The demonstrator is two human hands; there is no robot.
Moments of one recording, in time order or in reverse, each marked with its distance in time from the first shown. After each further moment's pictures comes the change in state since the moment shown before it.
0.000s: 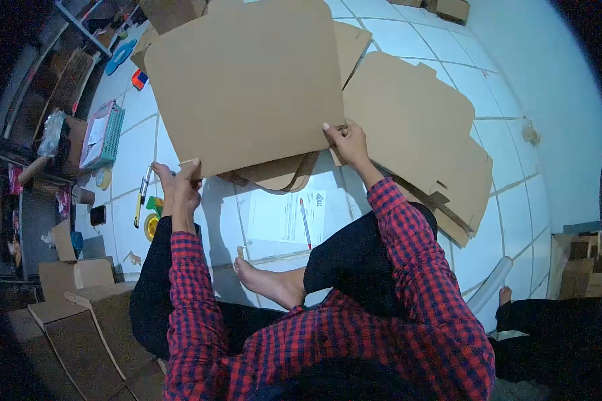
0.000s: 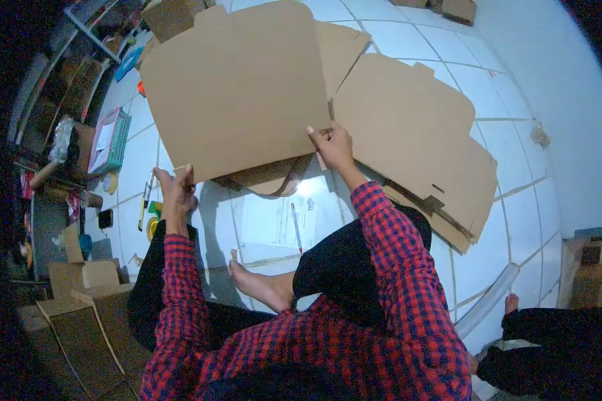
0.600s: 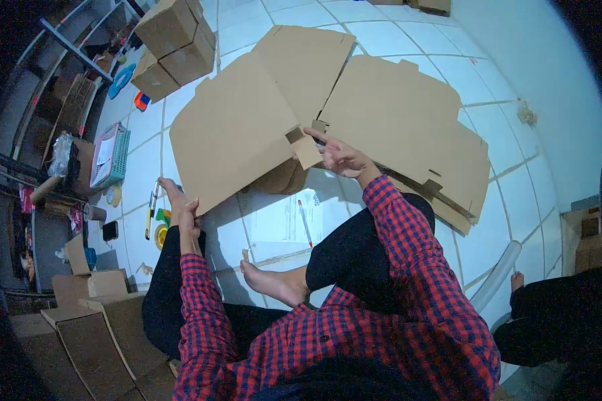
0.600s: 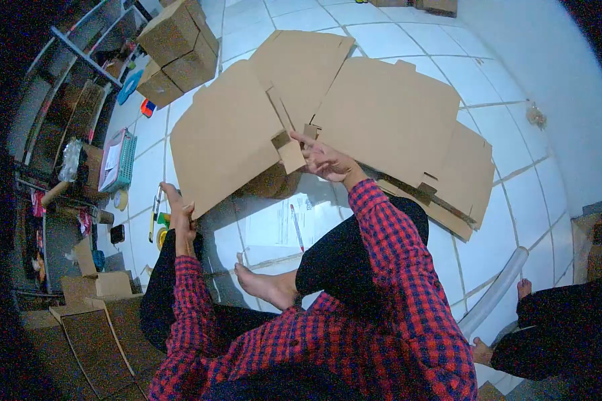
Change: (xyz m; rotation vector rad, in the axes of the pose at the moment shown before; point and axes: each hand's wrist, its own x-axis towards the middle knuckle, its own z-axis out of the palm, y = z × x) left_hand 0.034 -0.087 -0.078 0.004 -0.113 -0.221; right_hand -0.021 0.009 -0.028 1.276 -1.103 0.195
